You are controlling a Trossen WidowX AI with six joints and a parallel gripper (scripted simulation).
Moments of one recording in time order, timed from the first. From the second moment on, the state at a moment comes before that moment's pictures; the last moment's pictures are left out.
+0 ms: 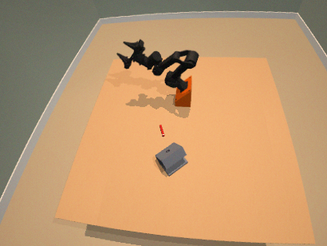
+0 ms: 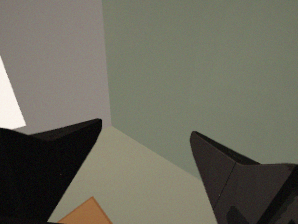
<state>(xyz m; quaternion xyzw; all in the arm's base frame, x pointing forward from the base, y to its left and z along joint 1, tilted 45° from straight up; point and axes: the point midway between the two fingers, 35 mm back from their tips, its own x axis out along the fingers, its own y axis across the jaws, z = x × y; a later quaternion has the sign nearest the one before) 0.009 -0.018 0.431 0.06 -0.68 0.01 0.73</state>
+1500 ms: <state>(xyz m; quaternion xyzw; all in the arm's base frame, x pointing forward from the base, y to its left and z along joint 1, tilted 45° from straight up) 0.013 -0.184 0.425 0.27 -0.66 -0.21 0.66</state>
